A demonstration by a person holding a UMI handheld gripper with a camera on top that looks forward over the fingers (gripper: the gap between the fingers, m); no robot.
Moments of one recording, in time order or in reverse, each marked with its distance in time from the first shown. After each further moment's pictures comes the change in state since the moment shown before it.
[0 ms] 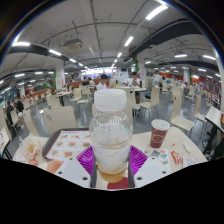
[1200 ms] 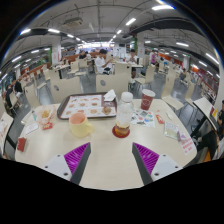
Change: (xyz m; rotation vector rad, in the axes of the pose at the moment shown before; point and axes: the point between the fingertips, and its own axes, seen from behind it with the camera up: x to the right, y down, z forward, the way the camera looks) arm -0.034 0.096 -0.212 -0.304 0.074 -0.054
